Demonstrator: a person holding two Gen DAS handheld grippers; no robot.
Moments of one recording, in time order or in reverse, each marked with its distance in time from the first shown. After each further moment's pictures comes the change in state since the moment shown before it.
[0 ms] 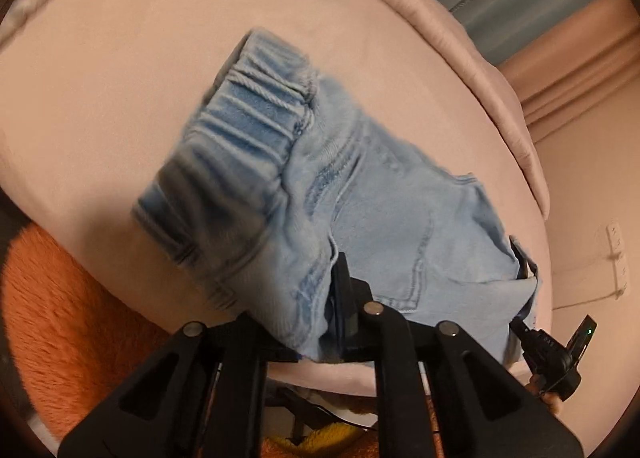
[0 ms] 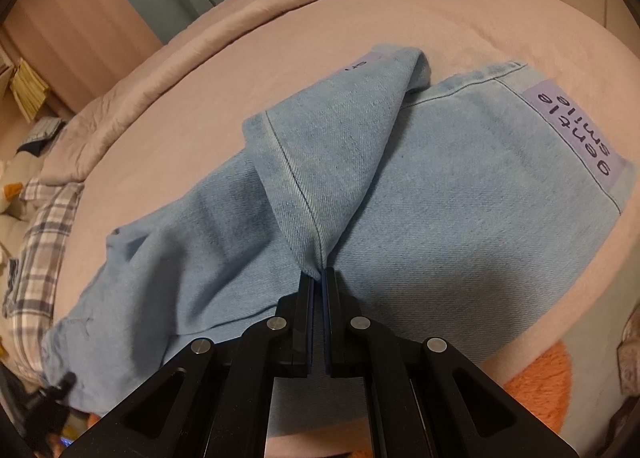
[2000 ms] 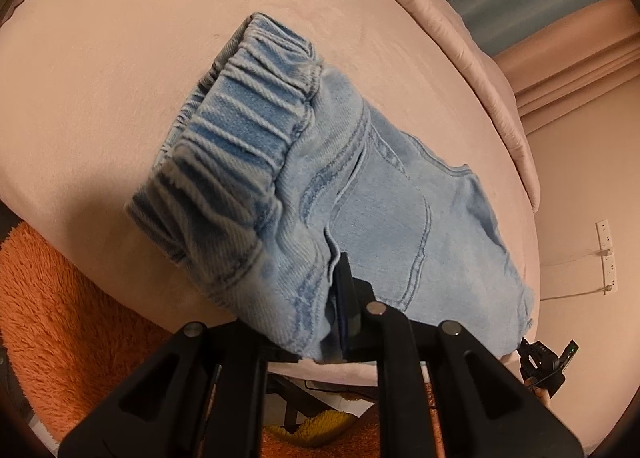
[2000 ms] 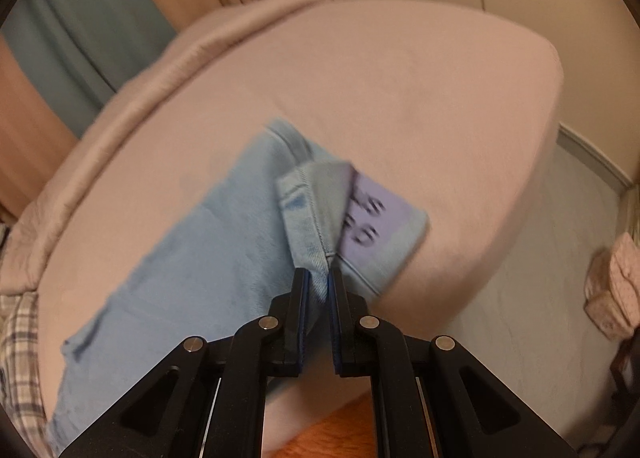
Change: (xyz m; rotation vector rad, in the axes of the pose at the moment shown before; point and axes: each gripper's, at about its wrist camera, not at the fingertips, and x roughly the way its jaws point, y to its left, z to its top) left arm -0.006 0.008 0.009 0.011 0.072 -0.033; right arm -0.068 -0.138 0.025 0.280 -0.130 -0.256
